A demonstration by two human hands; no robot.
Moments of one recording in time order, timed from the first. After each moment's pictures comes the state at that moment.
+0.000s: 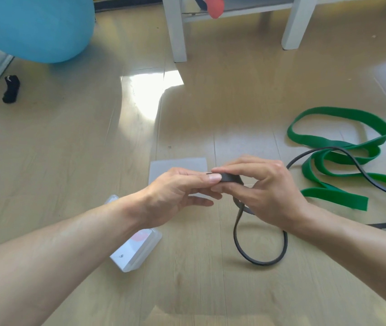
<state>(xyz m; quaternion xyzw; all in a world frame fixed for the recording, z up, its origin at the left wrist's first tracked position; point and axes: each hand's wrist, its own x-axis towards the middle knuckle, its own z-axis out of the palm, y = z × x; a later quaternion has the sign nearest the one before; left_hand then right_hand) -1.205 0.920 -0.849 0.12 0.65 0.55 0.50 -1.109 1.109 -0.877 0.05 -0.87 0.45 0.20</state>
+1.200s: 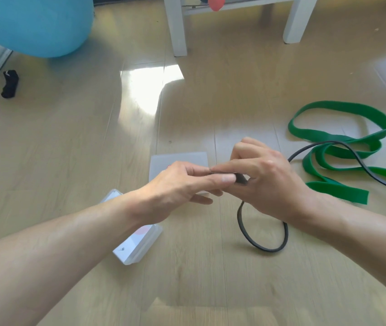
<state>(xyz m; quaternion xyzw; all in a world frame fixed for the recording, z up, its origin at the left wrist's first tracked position) -1.191 0.924 -0.835 0.19 0.72 0.48 0.46 -1.112 1.106 -0.864 0.12 -0.91 0.32 0.22</state>
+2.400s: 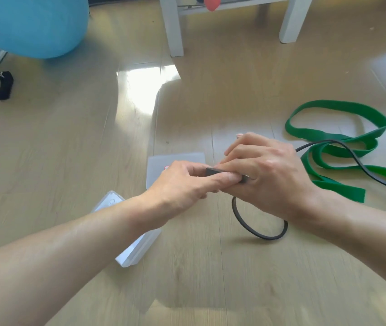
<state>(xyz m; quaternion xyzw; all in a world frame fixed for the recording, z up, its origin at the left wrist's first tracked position) -1.185 0.932 -0.831 0.18 0.78 0.44 0.41 -1.113 1.112 -0.860 0.13 -0.92 0.24 0.29</state>
